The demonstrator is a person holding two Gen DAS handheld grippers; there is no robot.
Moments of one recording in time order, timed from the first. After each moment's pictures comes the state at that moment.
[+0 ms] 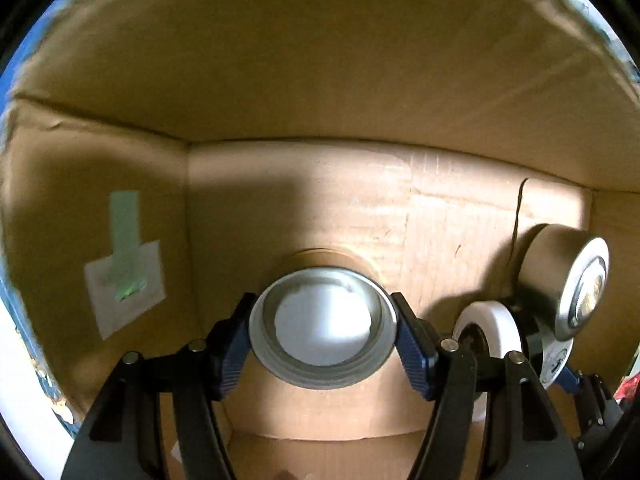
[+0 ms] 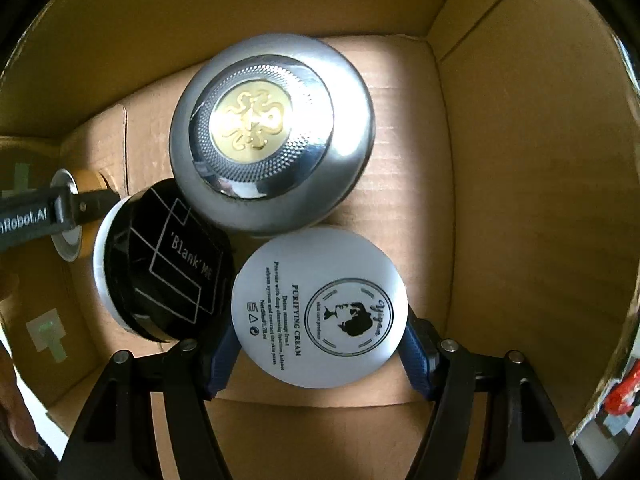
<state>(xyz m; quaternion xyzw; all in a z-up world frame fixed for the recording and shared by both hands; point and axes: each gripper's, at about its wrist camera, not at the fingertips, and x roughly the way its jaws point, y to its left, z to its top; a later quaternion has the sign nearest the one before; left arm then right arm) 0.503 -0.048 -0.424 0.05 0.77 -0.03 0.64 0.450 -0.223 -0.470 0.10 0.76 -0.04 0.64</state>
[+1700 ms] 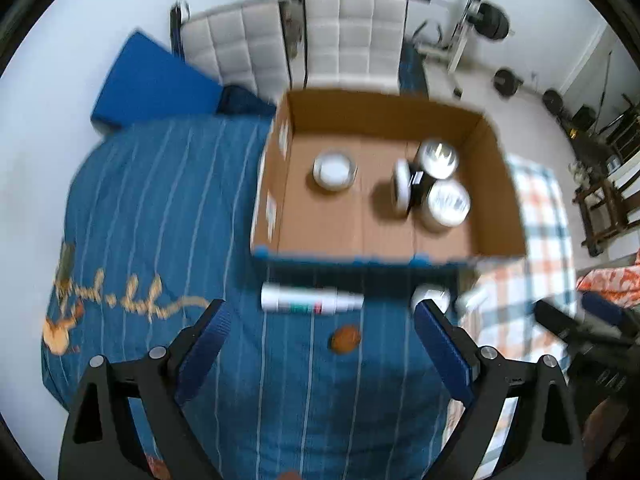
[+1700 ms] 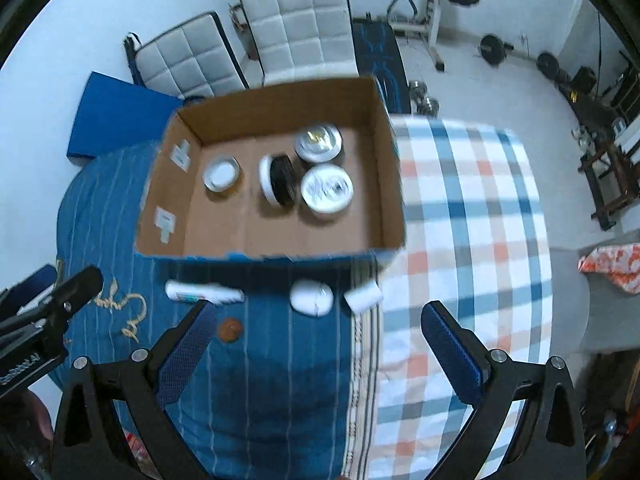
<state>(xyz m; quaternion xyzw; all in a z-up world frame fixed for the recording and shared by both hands) 0.252 -0.001 -0.248 0.04 0.60 -0.02 0.80 0.235 -0.244 -0.265 0.10 0.61 -0.01 0.78</state>
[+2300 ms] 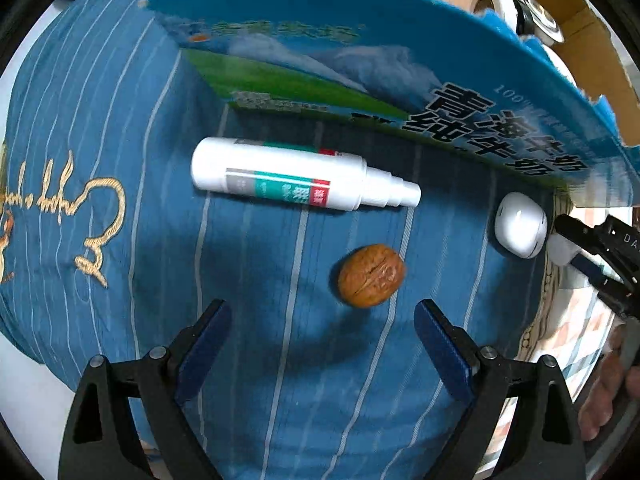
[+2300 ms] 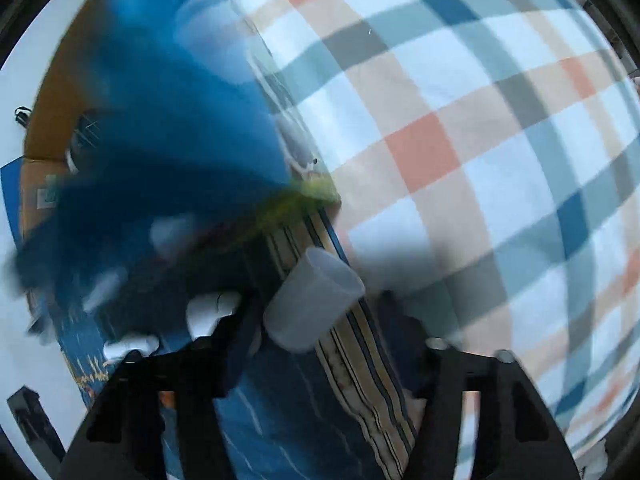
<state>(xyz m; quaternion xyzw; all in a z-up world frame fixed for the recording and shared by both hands) 0.251 -0.002 -0.424 0.00 0.73 0.01 0.68 0.260 -0.301 -0.469 0.28 0.67 -0.08 0.68</state>
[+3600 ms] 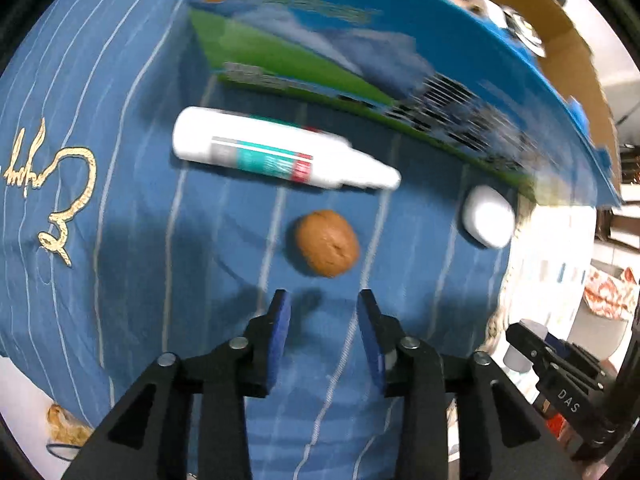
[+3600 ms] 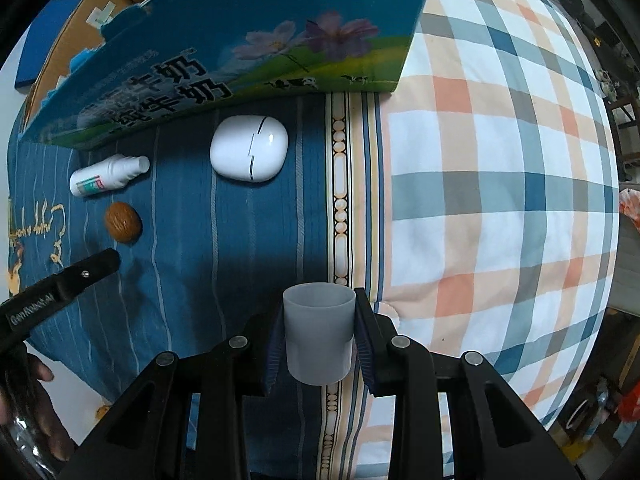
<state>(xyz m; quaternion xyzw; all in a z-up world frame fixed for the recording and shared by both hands) 0.223 0.005 -0.415 -0.10 0.73 -0.03 0.67 0.198 -0.237 -0.441 0.10 0.73 0.00 0.67</state>
